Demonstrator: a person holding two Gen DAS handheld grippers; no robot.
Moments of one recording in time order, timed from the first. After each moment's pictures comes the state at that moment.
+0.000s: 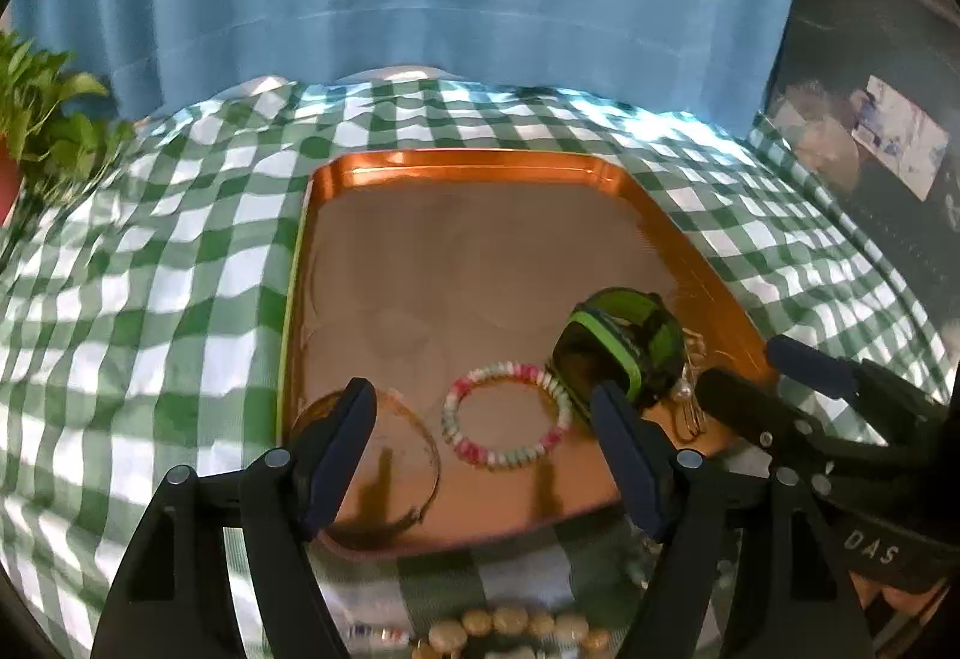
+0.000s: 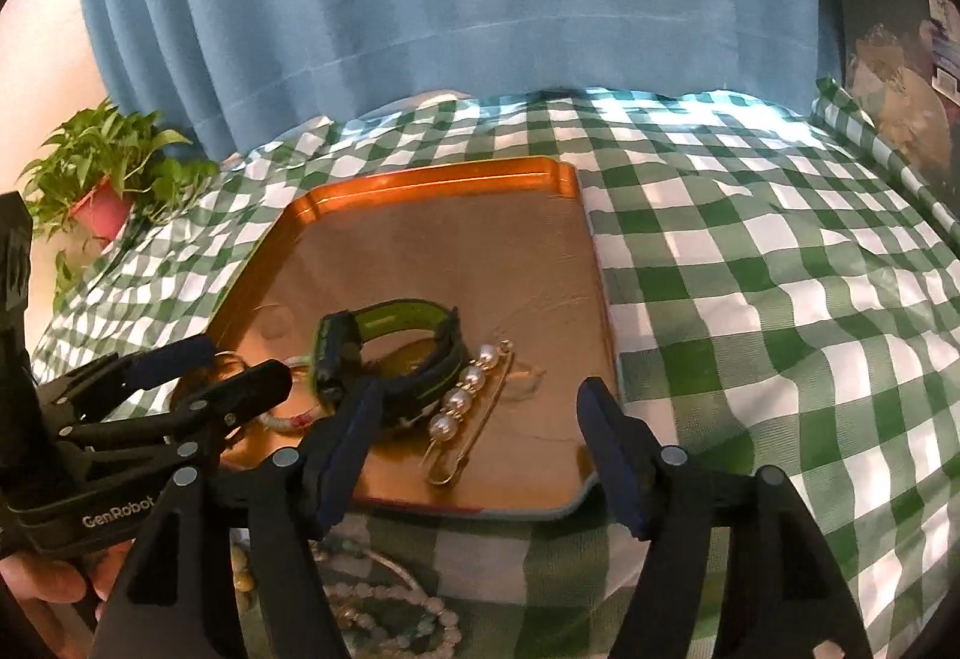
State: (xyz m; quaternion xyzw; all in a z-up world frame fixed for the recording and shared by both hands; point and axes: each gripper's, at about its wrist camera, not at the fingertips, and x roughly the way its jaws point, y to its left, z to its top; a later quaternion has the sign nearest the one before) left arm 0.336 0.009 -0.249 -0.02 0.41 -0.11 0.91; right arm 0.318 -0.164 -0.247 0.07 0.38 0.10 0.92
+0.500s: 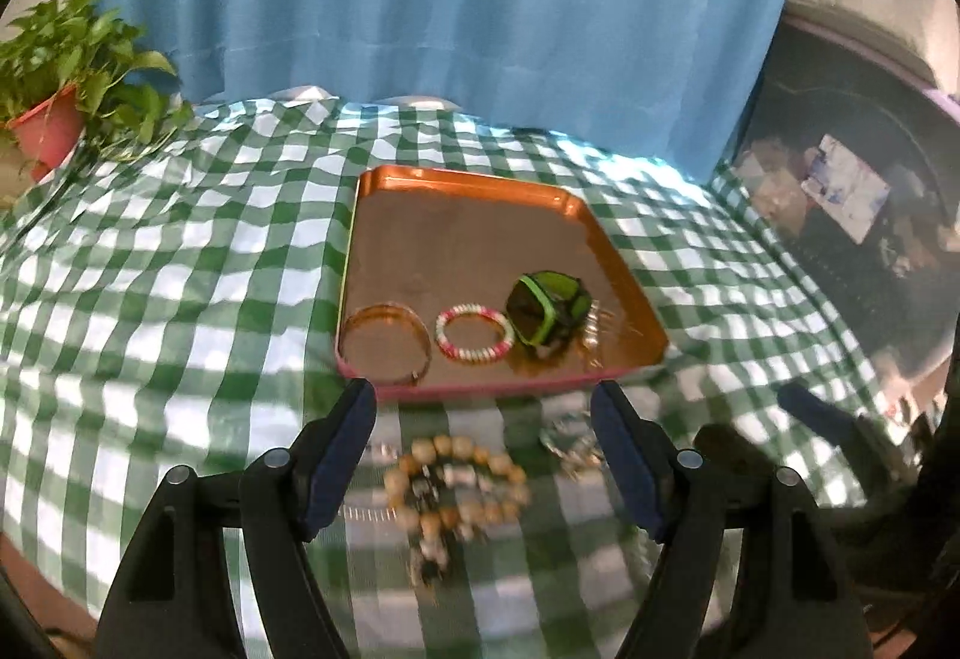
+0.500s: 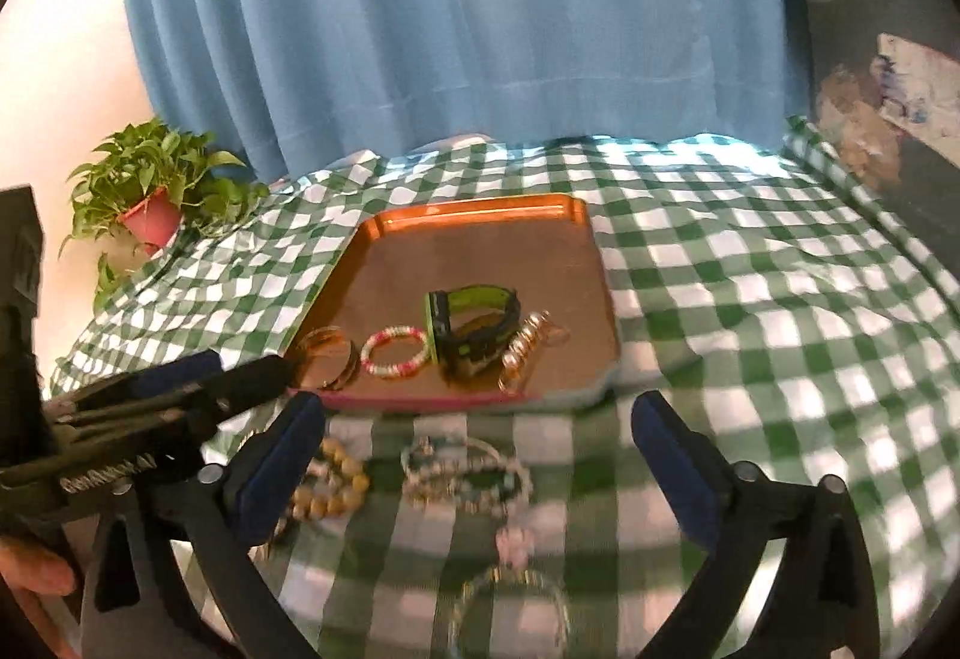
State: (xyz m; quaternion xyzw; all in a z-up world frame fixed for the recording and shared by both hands) left arm 0.230 0.031 -0.189 -0.08 0.39 -0.11 0.91; right arm 0.215 -0.152 -0.193 0.07 0.34 0.09 0.93
